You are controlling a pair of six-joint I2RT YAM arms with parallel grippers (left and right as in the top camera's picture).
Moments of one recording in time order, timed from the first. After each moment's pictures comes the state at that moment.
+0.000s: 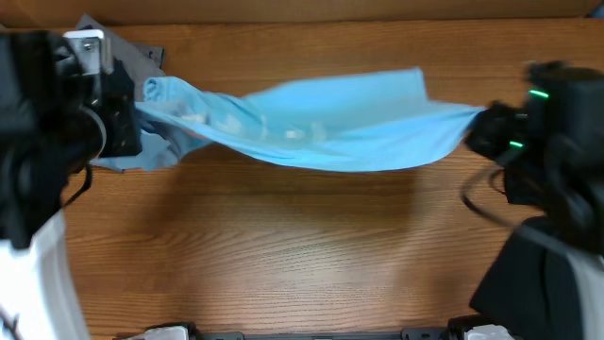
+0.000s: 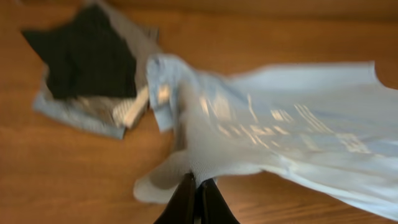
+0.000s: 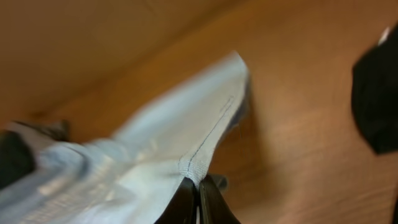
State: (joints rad) left arm 0.07 1.44 2.23 -1.59 0.09 -0.02; right arm 0.14 1.21 1.77 -1.28 0.02 0.57
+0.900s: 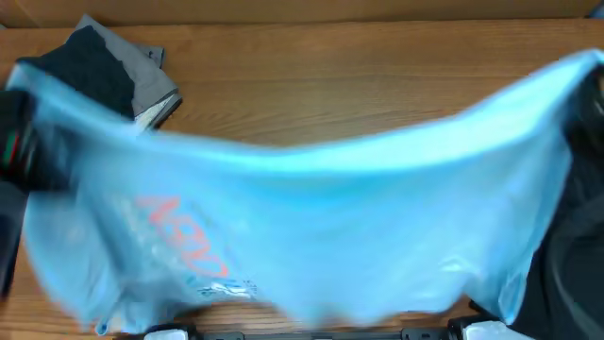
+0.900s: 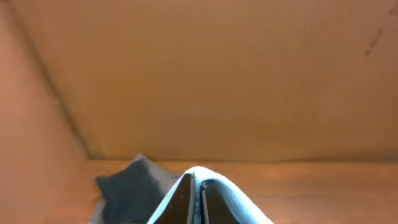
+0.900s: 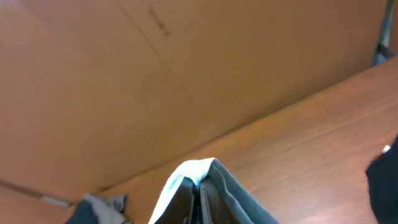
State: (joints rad) left arm 0.07 1.37 2.57 -1.37 0.06 0.00; right arm 0.14 1.38 2.46 -1.41 0.11 0.57
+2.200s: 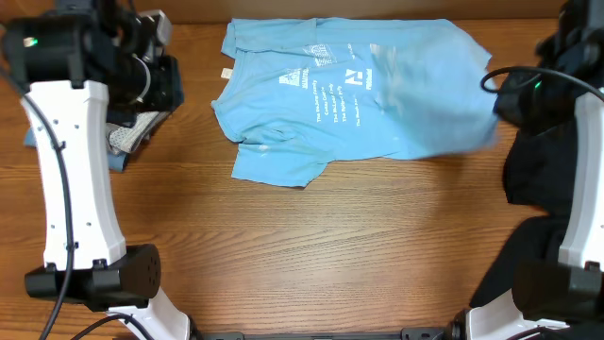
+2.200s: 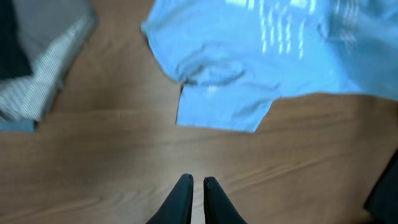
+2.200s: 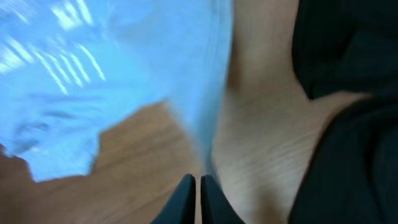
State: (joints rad) left arm 0.04 1.86 2.30 -1.69 0.28 0.00; right arm -0.15 1.75 2.03 -1.63 -0.09 0.33
